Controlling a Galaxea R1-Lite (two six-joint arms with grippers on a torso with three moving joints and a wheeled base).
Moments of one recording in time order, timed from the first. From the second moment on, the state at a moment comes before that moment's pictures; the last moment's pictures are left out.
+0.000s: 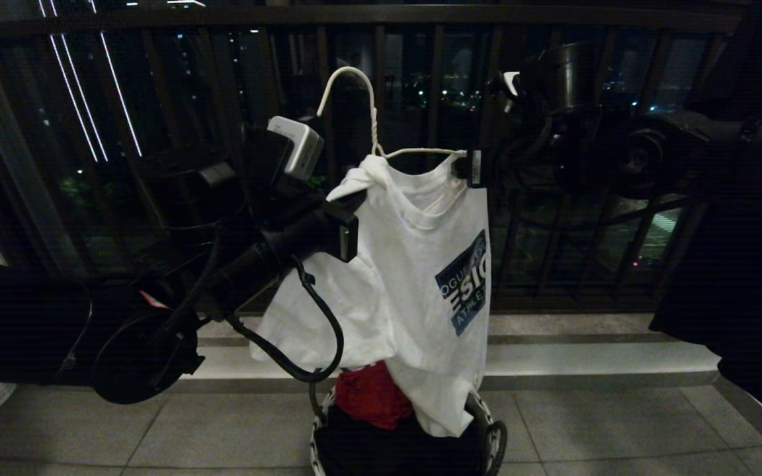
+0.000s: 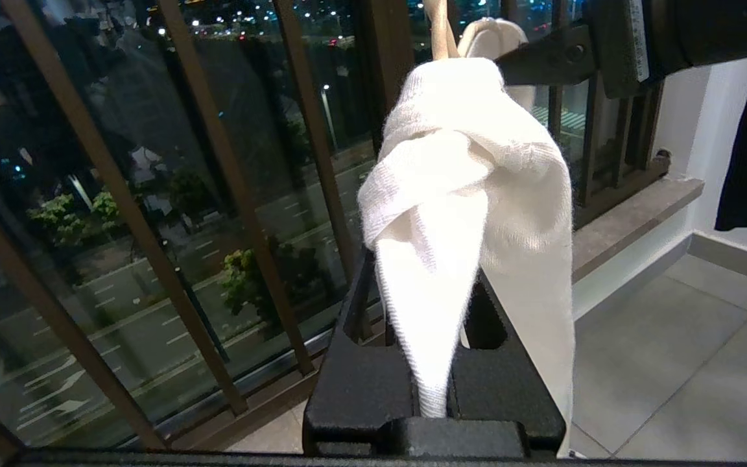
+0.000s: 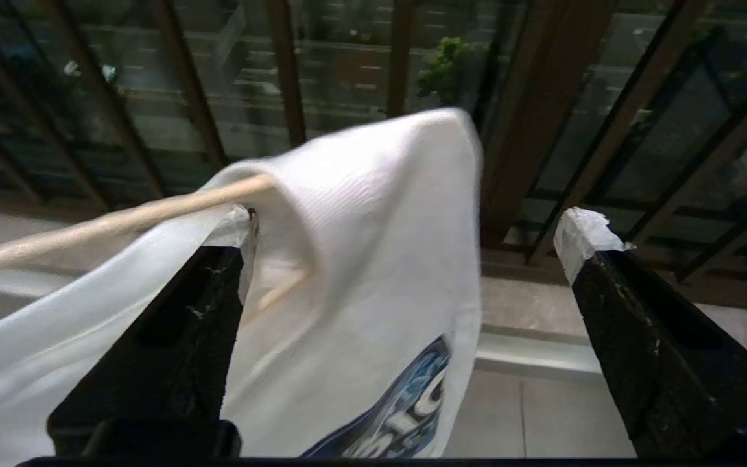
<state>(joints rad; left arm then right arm) -0.57 1.76 -0.97 -0.97 -0.04 0.14 0.44 2.06 -1.95 0.14 -0.33 0.09</state>
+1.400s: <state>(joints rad) -0.58 1.77 -0.97 -0.97 -0.04 0.16 0.44 2.04 -1.94 0.13 -0.33 0.09</state>
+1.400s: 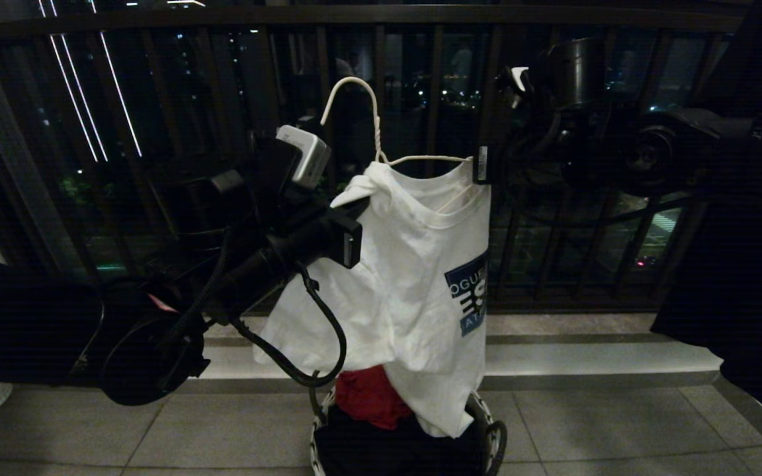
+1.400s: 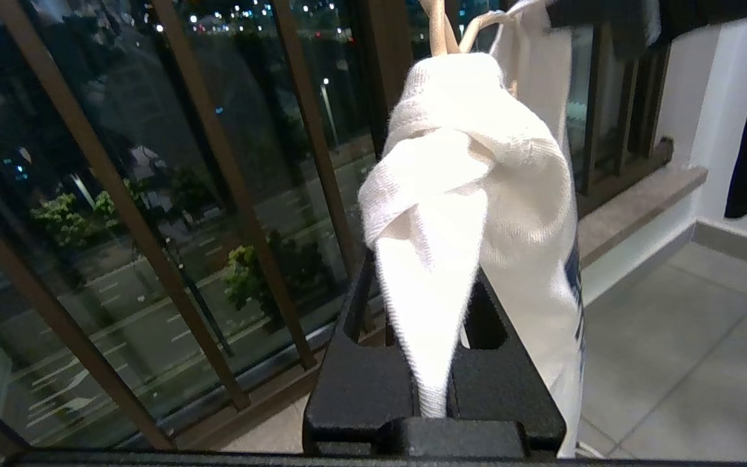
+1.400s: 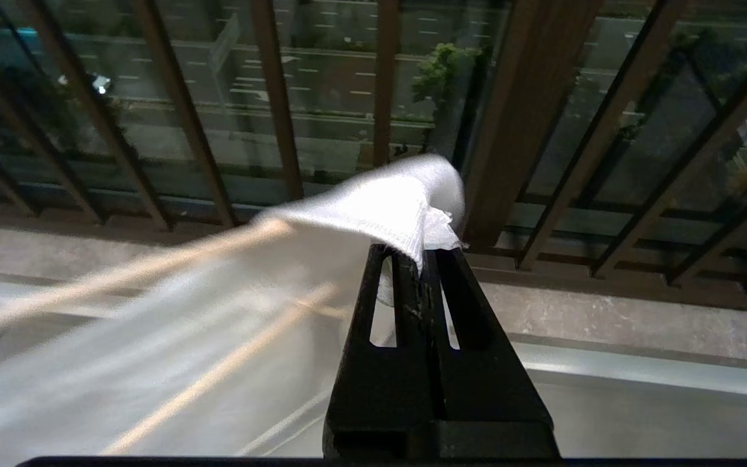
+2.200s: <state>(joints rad) -0.60 1.82 -0.98 -0.97 -0.03 0.16 0.55 1.99 -1.92 0.14 -0.34 0.09</state>
